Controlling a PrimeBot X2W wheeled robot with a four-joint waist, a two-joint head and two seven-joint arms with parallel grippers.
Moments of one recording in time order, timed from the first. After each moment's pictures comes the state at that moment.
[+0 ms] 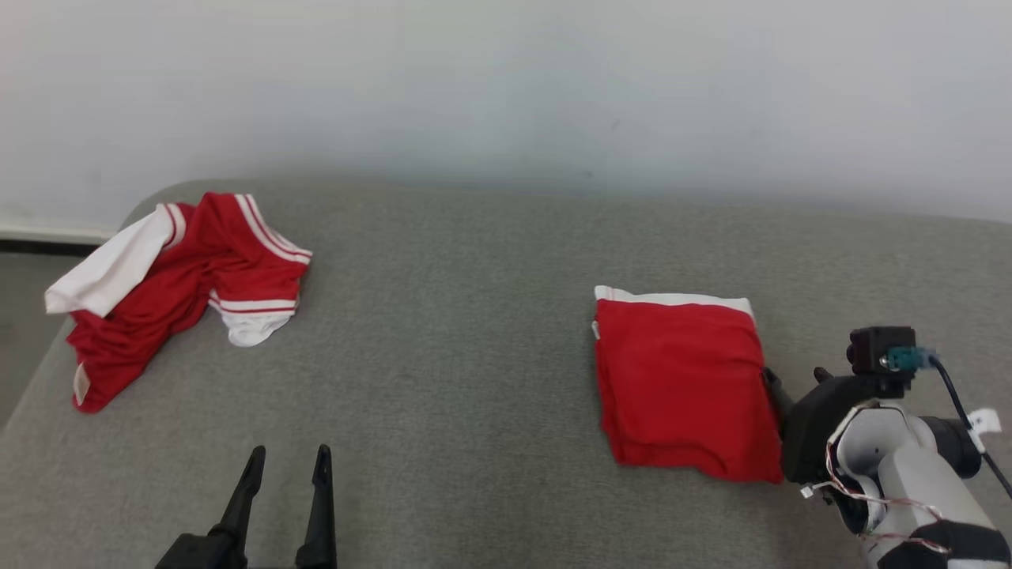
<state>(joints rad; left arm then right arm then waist) 0.02 0.05 -0.05 0.13 -0.15 -0.05 -0.26 -0.46 -0.19 0.03 0.68 0.25 0.13 0.24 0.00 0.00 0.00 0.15</state>
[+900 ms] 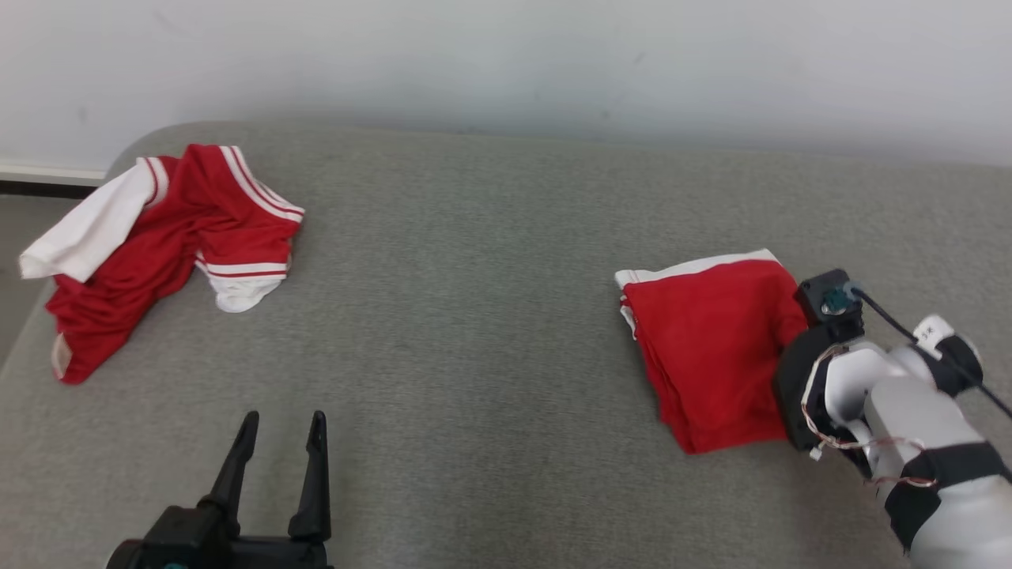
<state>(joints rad) -0.03 0.05 -0.04 0.11 -0.15 -0.07 -0.26 -0.67 -0.32 0.38 0.85 0.21 0.13 0.41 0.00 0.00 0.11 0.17</state>
